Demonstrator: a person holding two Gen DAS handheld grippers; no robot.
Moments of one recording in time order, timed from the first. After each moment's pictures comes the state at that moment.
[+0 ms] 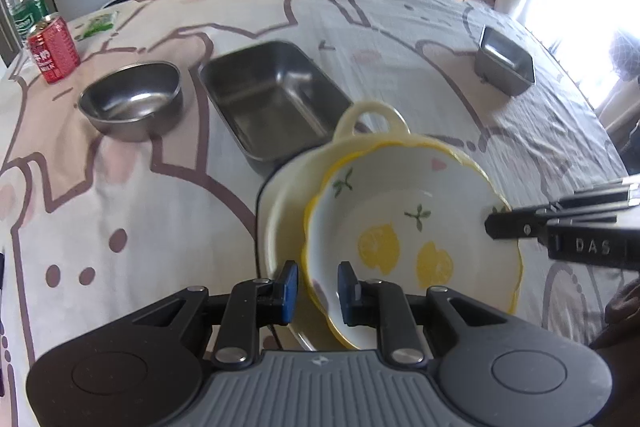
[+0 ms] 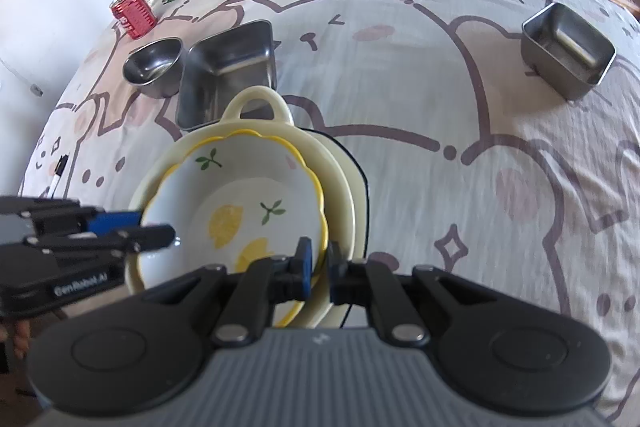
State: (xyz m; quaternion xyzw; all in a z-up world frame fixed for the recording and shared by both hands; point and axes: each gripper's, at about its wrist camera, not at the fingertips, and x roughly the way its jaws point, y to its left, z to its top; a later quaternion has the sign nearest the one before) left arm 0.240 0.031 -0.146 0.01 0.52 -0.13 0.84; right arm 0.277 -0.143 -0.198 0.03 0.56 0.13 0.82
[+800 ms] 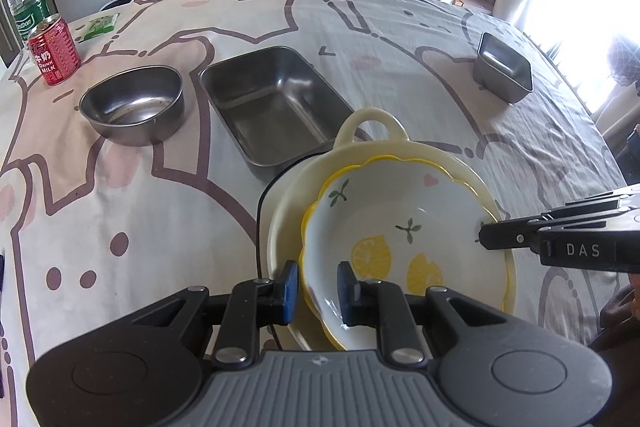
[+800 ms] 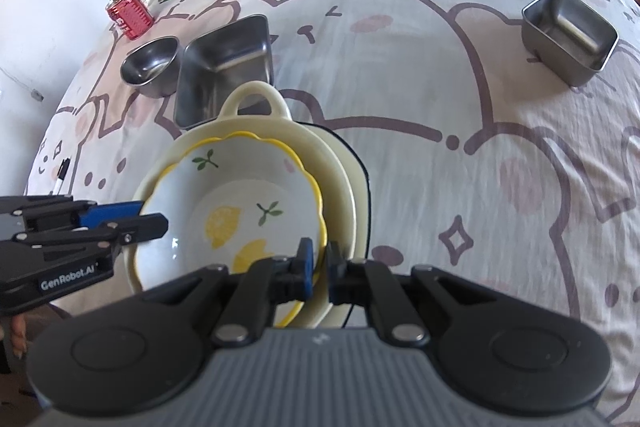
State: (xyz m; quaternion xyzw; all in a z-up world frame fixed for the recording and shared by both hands) left arm 0.241 0.033 -0.145 0.00 0.52 -0.13 0.84; right arm 0.281 -0.145 -0.203 0.05 0.57 0.12 0.81
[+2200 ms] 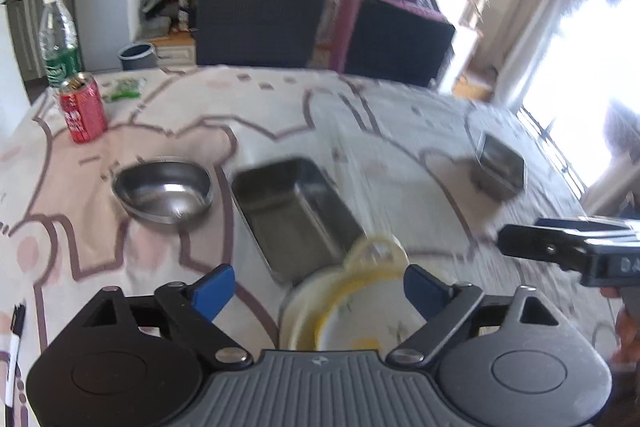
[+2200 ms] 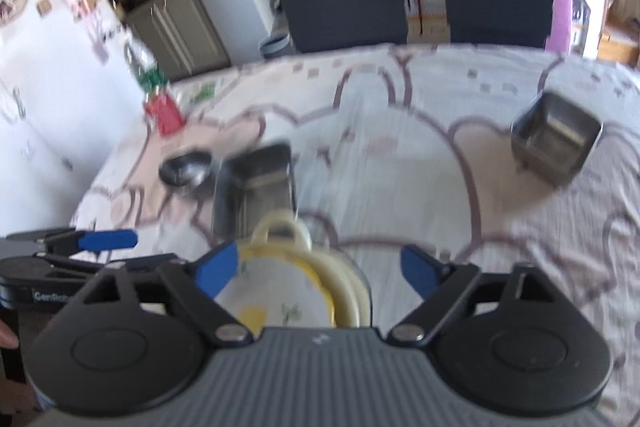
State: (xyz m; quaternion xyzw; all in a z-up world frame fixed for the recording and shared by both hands) left arm 0.265 0.056 -0.089 -0.05 0.43 -0.11 0.89; right arm 0.286 -0.168 -0.141 0.08 0.43 0.15 0.89
